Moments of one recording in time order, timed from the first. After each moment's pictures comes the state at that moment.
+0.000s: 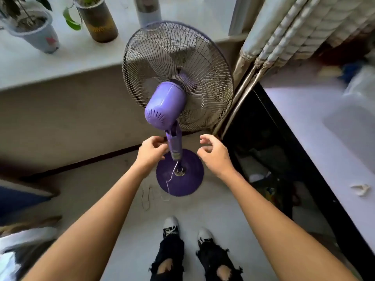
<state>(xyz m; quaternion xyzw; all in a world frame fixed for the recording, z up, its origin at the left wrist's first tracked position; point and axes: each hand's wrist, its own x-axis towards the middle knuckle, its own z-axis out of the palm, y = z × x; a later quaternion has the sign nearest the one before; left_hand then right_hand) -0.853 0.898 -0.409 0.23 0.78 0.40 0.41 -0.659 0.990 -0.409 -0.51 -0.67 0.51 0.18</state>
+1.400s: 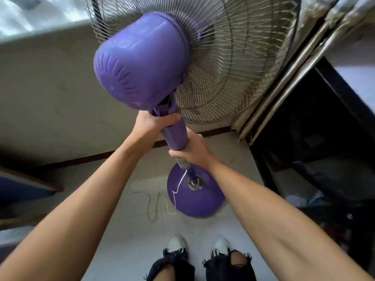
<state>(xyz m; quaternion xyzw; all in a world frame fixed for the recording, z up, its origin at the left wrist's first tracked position) -0.913 0.985 -0.535 0.30 0.67 0.60 0.31 -0.789 1.059 -0.636 -0.30 -0.80 0.50 0.14</state>
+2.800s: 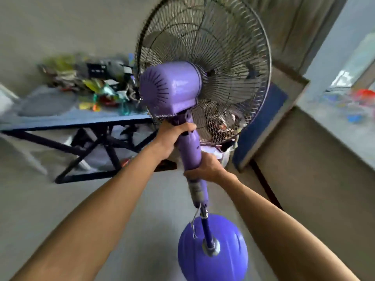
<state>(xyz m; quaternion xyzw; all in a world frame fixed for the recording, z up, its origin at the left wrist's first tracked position) -0.632 0.319 -0.157 -0.21 0.59 0.75 -0.22 -0.708 0.457 -0.240 0.35 -0.85 0.34 -0.20</state>
